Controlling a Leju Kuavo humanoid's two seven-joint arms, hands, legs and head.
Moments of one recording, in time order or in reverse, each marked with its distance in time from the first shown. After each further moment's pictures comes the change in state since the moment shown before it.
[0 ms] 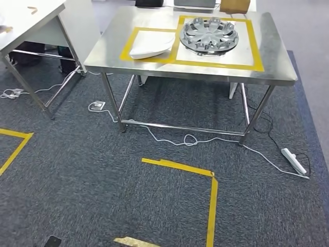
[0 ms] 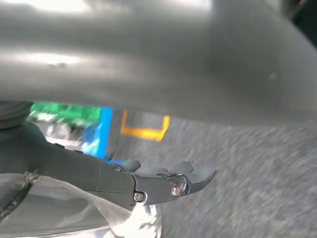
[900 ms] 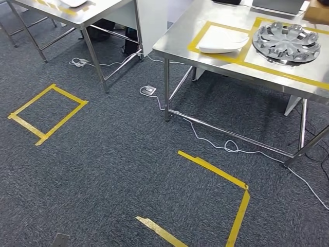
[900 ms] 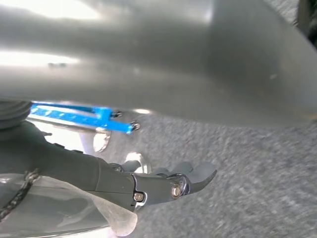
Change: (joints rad) left arm -0.024 -0.048 0.068 0.099 0.095 -0.005 0.014; right arm -0.008 0.000 0.000 0.015 0.001 -0.021 -0.004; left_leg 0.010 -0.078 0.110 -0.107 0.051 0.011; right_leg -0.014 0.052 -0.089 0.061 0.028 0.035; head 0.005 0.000
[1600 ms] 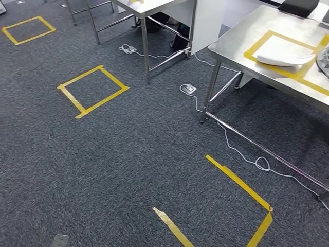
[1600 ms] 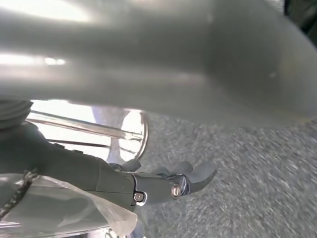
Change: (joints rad) left arm -0.010 -0.038 0.035 0.004 0.053 -0.005 0.002; right arm -0.016 -0.016 0.000 0.010 0.014 -0.016 -0.004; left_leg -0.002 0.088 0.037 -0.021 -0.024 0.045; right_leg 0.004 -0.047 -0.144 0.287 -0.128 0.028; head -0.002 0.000
